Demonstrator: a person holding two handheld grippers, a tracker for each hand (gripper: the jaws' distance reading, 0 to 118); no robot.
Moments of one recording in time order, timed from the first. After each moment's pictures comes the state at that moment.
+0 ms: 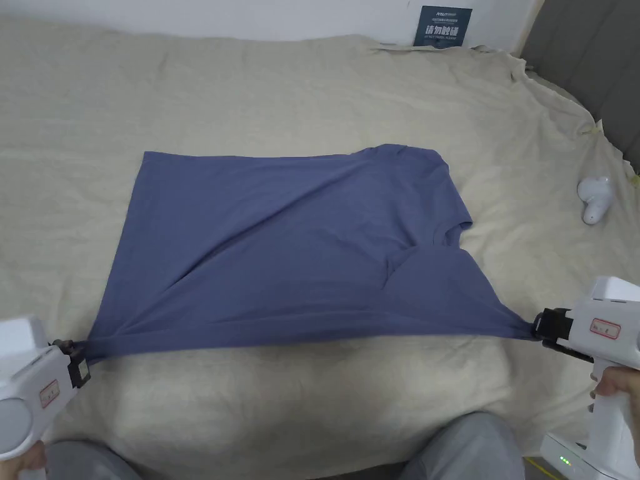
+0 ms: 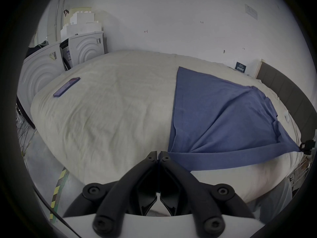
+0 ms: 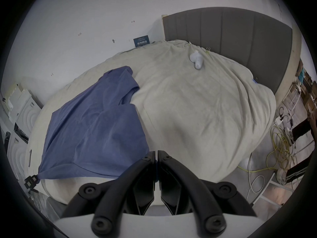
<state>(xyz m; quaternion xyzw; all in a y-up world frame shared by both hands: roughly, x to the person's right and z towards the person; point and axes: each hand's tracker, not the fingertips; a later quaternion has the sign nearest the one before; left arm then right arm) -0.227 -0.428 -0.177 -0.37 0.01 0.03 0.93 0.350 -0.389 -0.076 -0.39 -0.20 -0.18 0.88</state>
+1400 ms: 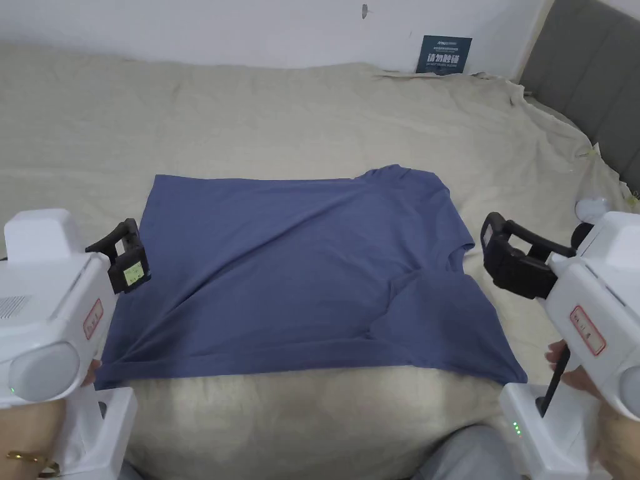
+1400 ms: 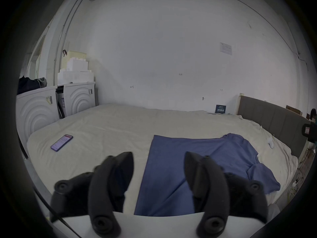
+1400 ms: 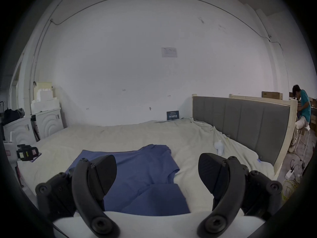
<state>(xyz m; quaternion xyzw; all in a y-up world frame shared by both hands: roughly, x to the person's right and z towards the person) -0.173 -0.322 -0.173 -0.14 -0.04 0.03 0.99 0.246 -0.294 -0.052 -0.08 -0.12 -0.04 0.99</state>
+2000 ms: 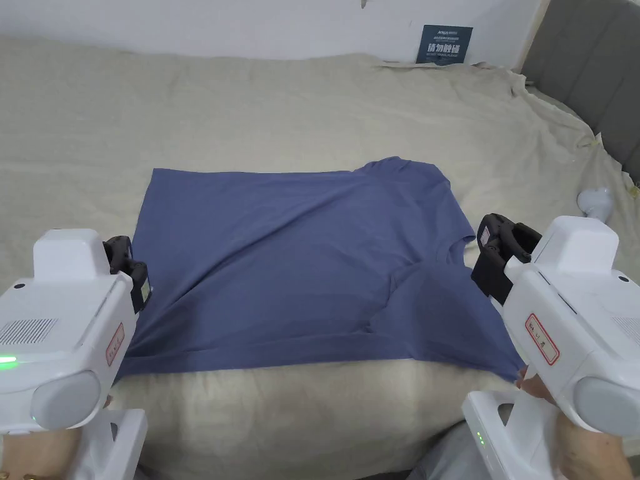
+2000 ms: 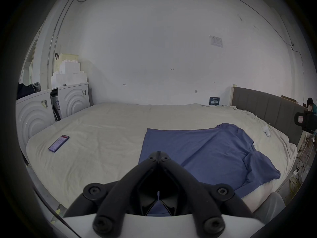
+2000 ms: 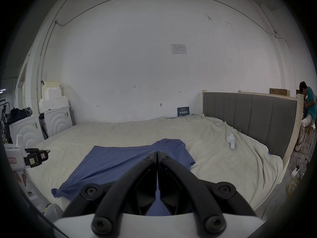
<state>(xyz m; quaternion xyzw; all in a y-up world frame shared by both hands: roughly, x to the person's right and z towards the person) -0.160 -0.333 -0.163 -0.15 -0.07 -0.01 0.99 0.206 -0.291 -0.055 -0.09 -0.10 -0.04 0.99</state>
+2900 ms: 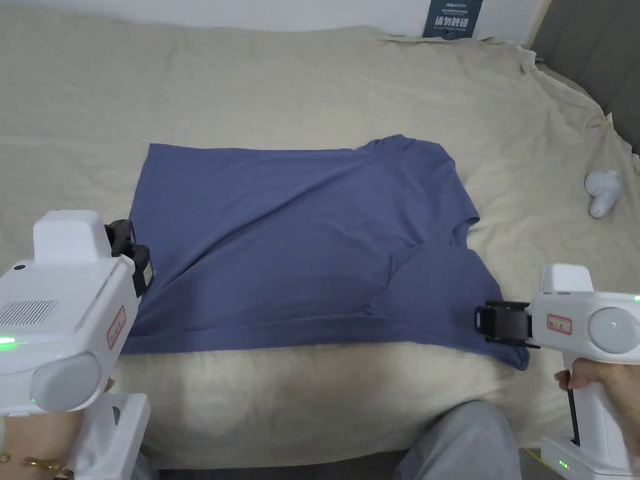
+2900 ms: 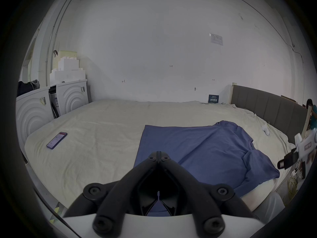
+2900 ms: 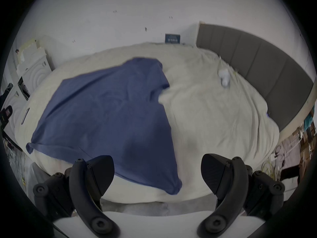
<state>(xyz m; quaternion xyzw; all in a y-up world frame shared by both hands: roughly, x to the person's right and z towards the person) -0.155 -0.341 -0.167 -0.17 -0.07 0.00 0.98 0.320 -0.398 -0.105 -0.45 -0.12 -0.06 0.88</state>
